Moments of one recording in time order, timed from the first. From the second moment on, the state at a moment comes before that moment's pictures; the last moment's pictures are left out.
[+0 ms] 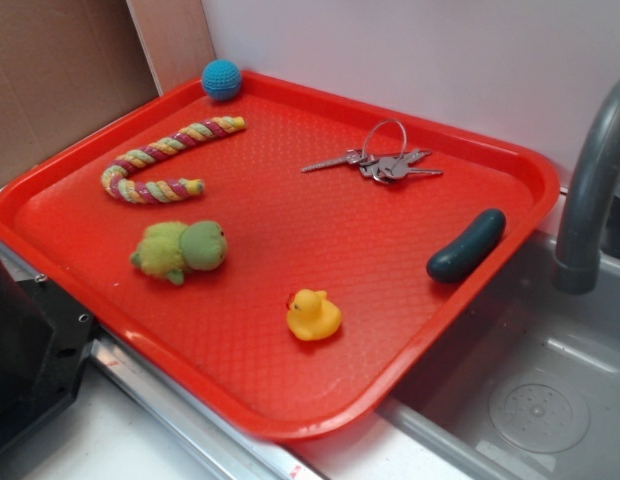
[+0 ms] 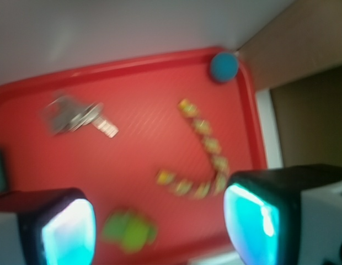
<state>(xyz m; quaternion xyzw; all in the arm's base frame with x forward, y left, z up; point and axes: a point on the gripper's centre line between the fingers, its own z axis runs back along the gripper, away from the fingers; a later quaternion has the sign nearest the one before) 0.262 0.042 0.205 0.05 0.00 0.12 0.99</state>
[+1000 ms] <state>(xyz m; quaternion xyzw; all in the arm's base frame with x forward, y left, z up) 0.250 0.112 0.063 0.05 0.05 0.09 0.99</state>
